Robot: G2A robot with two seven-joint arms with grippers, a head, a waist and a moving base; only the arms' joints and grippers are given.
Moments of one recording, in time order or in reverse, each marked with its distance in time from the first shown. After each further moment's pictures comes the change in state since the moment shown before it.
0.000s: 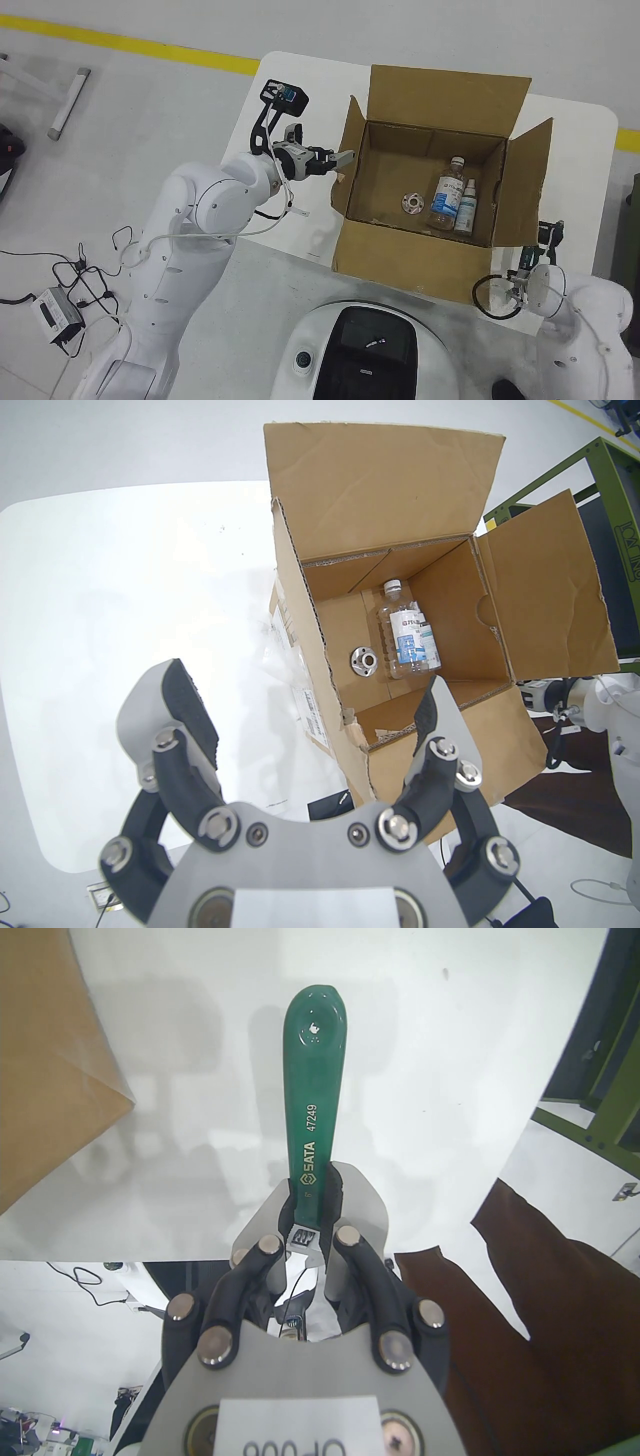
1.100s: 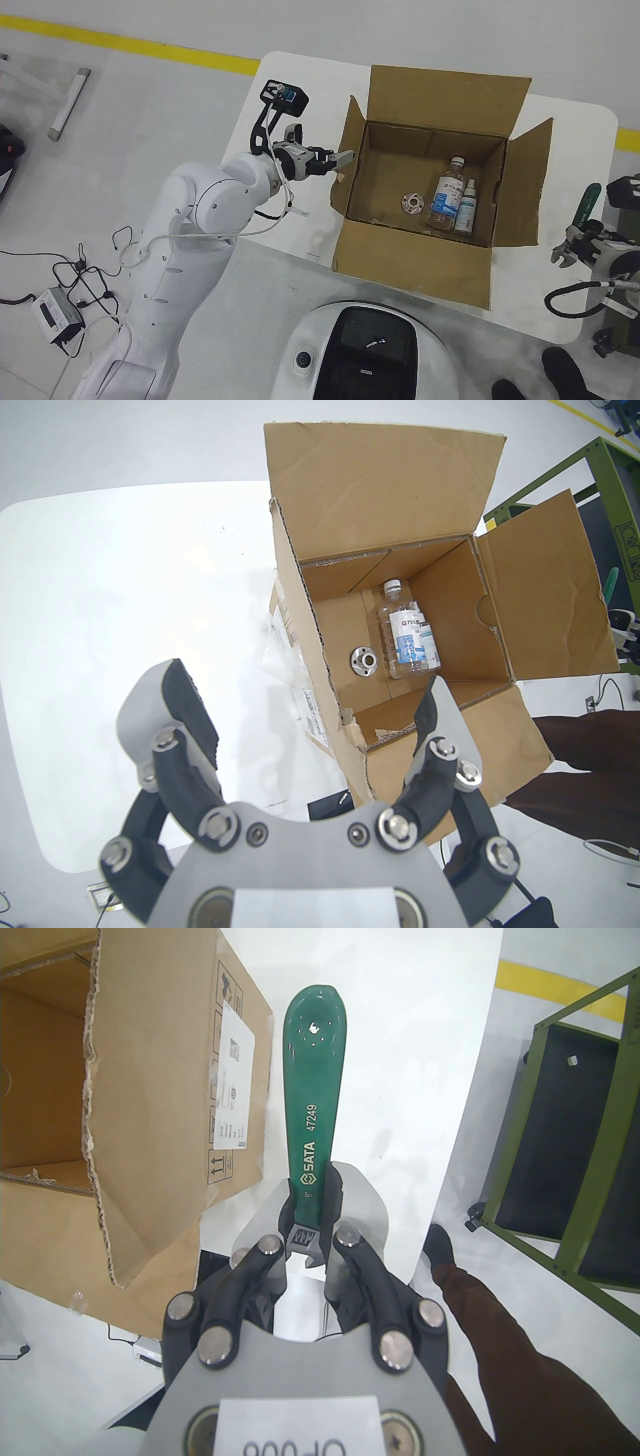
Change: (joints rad) left arm 0.000 0.000 0.000 0.000 0.000 0.000 0.000; right arm 0.038 0.144 0.256 -0.335 0.470 -0.114 0.000
